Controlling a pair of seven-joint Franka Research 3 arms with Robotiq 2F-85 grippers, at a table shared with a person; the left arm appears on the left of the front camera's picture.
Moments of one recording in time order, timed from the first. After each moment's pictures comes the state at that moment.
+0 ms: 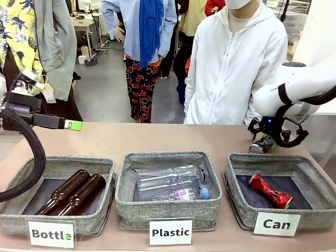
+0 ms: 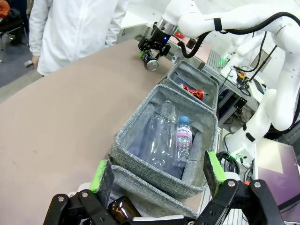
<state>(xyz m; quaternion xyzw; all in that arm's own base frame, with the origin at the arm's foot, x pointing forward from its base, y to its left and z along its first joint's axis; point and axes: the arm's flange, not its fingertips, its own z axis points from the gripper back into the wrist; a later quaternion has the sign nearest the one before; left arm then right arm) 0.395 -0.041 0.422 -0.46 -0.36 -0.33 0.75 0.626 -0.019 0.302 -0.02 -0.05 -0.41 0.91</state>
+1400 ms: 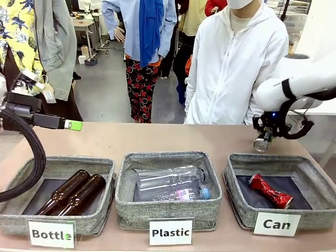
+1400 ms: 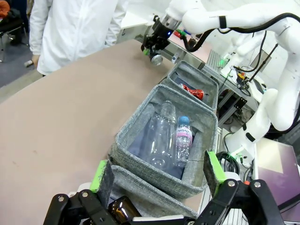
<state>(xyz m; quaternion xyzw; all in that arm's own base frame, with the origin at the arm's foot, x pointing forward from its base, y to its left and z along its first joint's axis) 0.395 -0.041 0.422 -0.46 -0.36 -0.33 0.75 0.620 -0.017 0.348 -0.01 -0.09 -0.31 0.95</state>
